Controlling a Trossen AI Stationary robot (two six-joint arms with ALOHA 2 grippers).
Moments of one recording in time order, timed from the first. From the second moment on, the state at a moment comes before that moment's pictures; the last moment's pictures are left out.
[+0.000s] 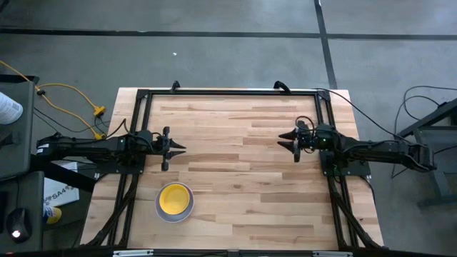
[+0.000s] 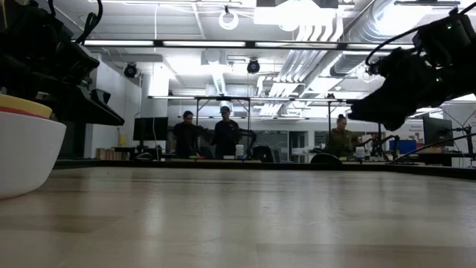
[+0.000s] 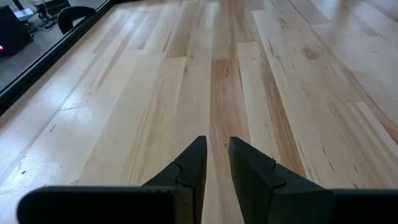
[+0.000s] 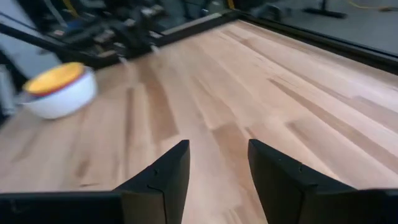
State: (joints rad) left arm 0.12 0.37 0.03 0.00 0.00 0.14; right arm -0.33 0.57 0.01 0.32 -0.14 0.24
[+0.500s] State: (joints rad) left arm 0.12 0.37 0.03 0.00 0.00 0.14; right arm -0.15 0.57 0.01 0.18 0.23 0.23
